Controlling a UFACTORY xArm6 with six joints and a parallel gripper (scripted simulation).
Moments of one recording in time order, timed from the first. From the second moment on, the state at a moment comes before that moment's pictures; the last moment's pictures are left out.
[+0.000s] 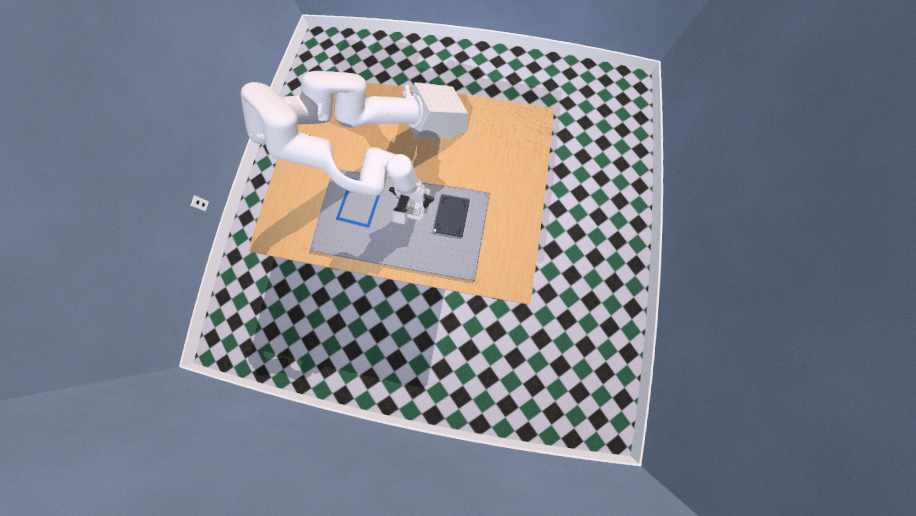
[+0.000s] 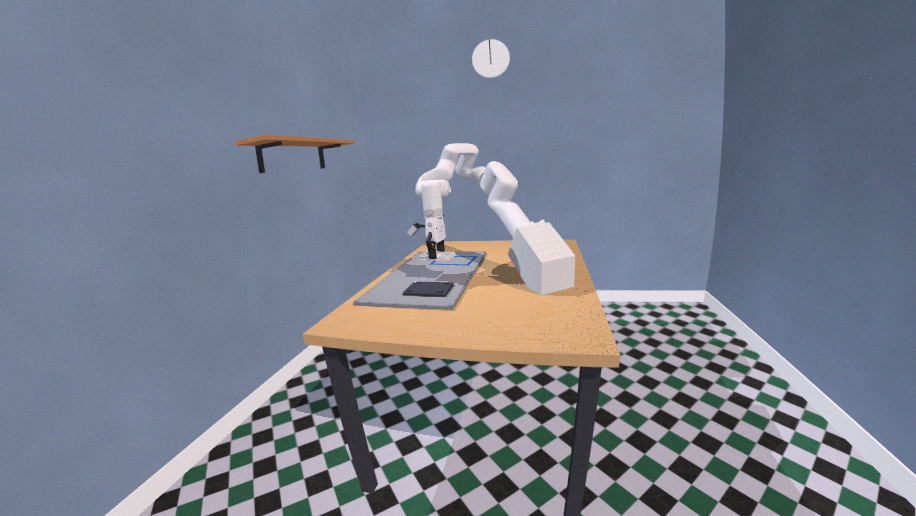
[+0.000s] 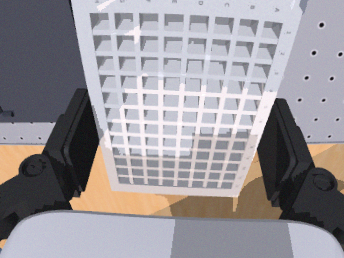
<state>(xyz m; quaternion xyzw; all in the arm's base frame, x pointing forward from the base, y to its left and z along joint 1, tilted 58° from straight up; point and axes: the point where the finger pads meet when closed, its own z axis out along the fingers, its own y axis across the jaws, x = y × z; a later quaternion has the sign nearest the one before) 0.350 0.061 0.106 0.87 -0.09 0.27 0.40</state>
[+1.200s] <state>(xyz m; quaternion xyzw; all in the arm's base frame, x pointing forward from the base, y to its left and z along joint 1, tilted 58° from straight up) 0.321 -0.011 0.178 0.87 -0.09 0.27 0.40</state>
